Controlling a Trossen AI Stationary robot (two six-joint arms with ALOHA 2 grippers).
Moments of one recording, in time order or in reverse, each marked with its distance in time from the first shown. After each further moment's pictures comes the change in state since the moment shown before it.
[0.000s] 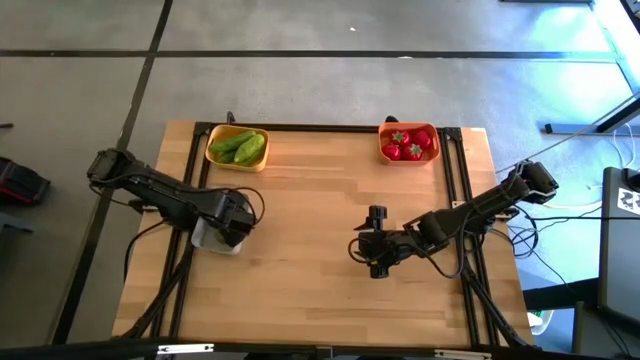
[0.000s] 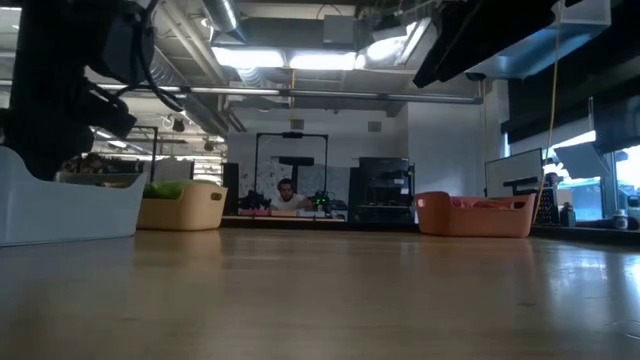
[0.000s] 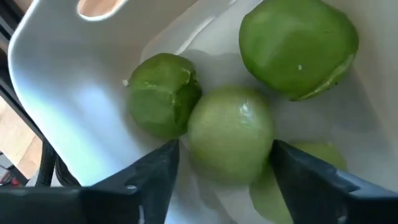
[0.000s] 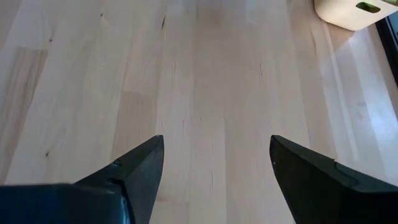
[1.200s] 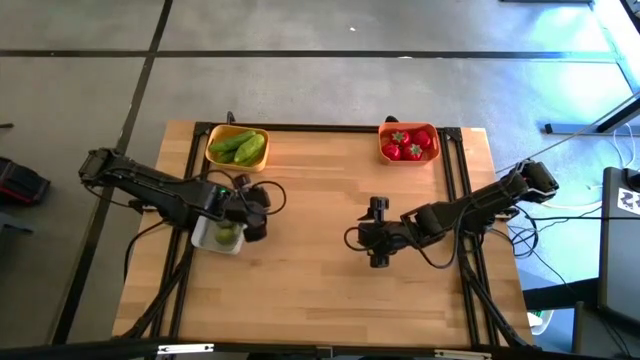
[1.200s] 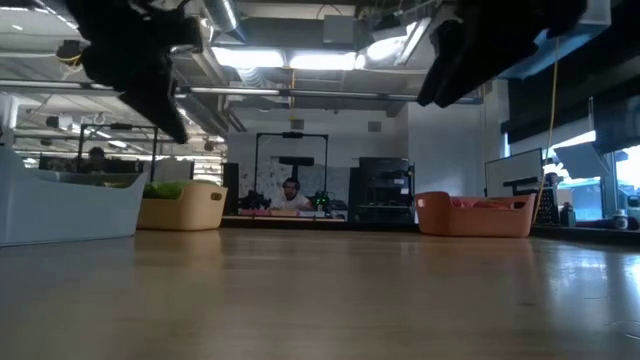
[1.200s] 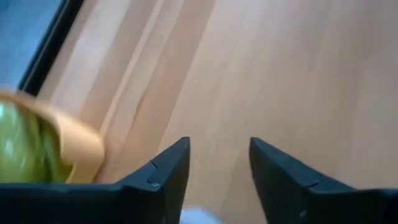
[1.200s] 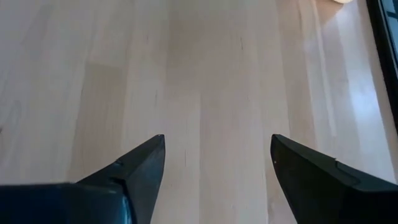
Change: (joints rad) left arm 0.005 -0.114 0.105 0.450 -0.359 0.675; right arm -0.068 -0.008 0.000 -0.087 -0.011 -0.029
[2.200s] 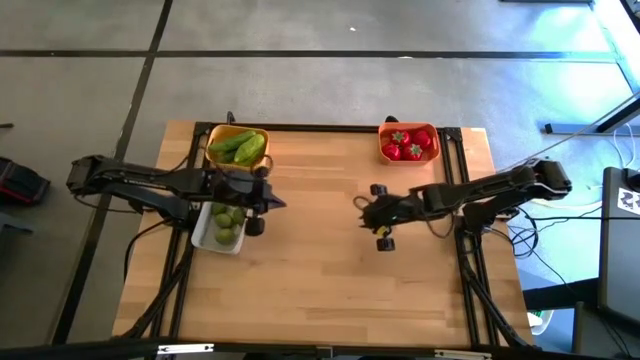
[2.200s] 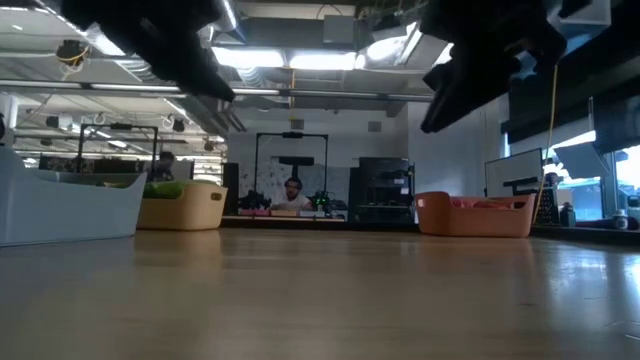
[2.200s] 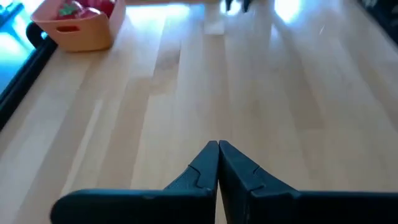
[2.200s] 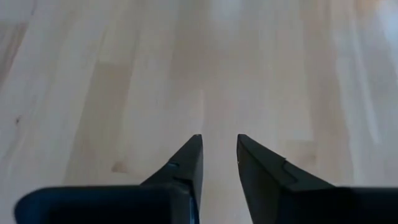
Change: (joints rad) left arm 0.214 -0.144 -0.125 0.513 0.454 0.446; right arm -0.218 -0.137 -0.206 0.206 -0.312 -0.184
